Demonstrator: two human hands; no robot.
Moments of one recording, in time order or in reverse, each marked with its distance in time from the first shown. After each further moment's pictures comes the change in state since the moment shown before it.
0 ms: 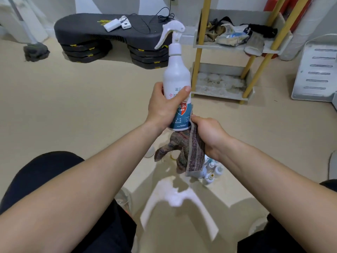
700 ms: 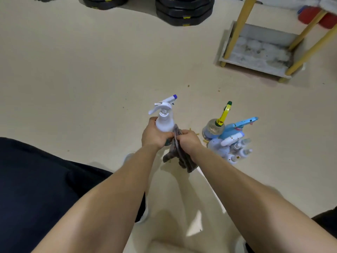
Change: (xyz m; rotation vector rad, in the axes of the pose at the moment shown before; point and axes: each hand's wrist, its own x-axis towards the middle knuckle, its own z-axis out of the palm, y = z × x) left_hand -0.032 -0.235 -0.081 0.337 0.042 -0.455; right_hand 0.069 0.168 0.091 -0.511 -0.163 0.205
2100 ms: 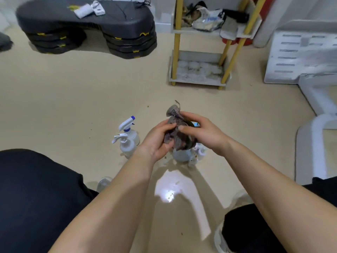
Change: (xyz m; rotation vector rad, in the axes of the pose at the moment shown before) left_hand -0.090 0.121 0.063 -0.899 -0.761 -0.107; right_hand -0.121 -0.002 -0.169 0.103 0.070 -0.447
